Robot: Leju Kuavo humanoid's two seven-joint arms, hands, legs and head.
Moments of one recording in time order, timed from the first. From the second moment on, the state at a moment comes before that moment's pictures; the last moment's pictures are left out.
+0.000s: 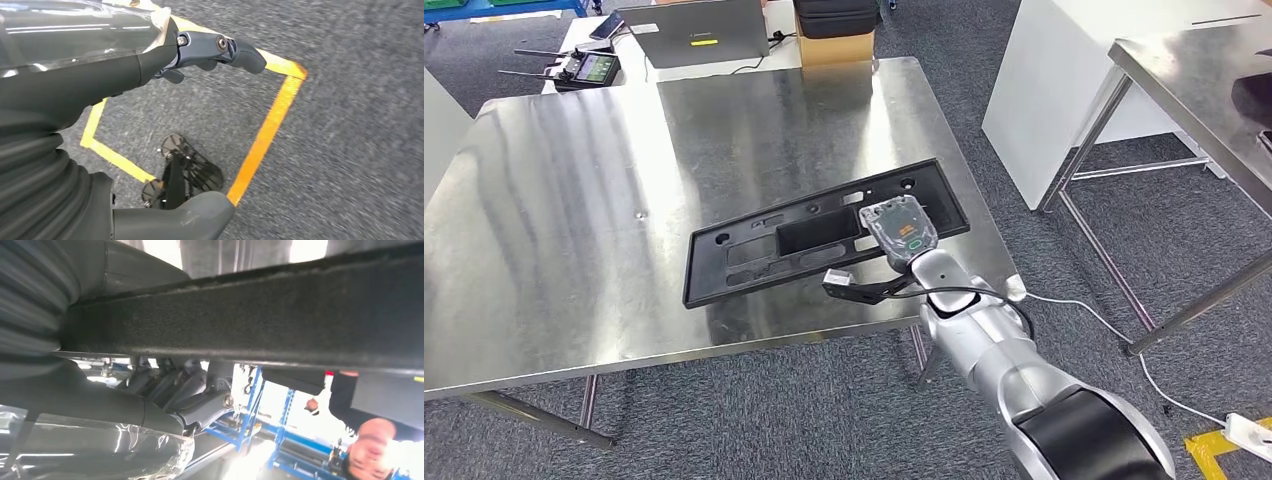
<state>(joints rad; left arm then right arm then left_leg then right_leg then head) -0.11 -0.16 1.40 -0.22 -0.62 0.20 -0.45 -0.87 0.12 0.49 -0.43 1.57 -0.52 -0.04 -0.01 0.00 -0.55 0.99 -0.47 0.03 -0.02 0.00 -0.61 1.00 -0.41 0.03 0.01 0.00</state>
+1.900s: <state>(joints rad) -0.11 -0.17 1.41 -0.22 -0.57 0.20 -0.36 -0.76 0.07 0.33 -0.79 1.42 -0.44 -0.08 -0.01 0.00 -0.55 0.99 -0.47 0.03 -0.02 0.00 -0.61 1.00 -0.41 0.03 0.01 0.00</state>
